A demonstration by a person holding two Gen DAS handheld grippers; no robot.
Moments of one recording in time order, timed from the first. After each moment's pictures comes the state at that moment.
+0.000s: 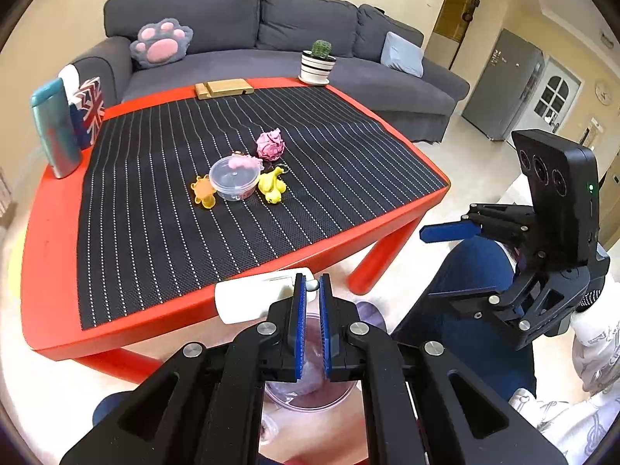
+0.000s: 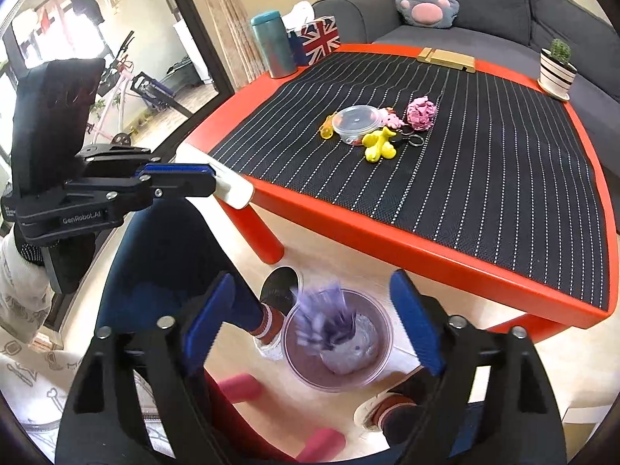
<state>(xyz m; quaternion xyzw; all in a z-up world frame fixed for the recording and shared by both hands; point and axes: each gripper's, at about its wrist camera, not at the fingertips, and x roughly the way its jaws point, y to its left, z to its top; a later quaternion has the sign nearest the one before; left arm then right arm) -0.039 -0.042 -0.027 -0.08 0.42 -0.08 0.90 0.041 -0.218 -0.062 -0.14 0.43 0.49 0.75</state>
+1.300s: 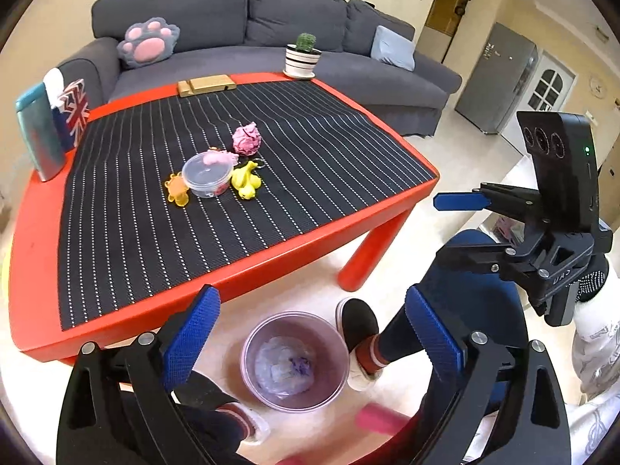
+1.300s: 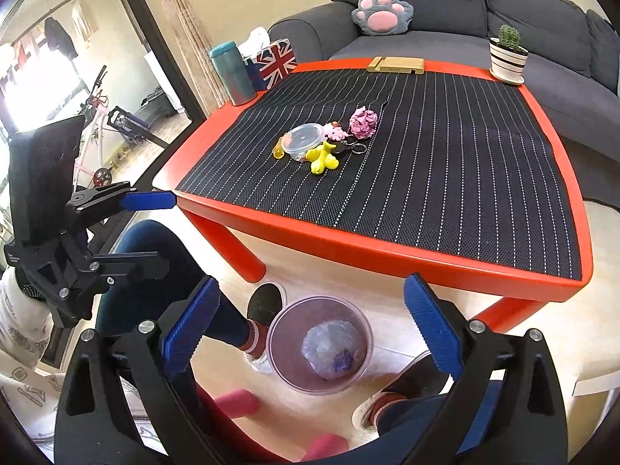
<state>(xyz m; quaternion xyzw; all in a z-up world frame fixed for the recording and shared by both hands) -0.036 -0.064 -0.034 -0.07 0.43 -0.09 0.90 0.058 -0.257 -0.051 -0.09 0.42 0.45 0.78</state>
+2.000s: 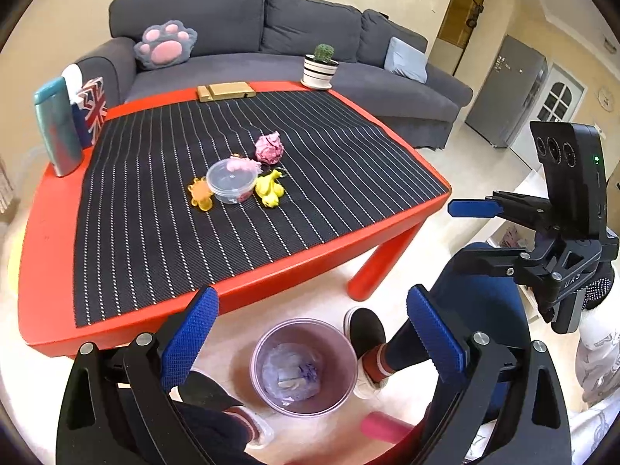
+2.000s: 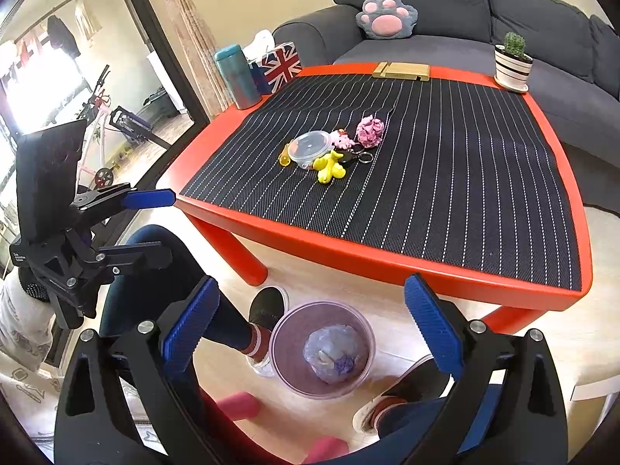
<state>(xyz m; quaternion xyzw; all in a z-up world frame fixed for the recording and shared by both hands) -0.039 -0.046 -0.028 -0.08 0.41 -0.07 0.90 0.059 -0.250 -0.040 -0.10 0.41 0.45 0.78</state>
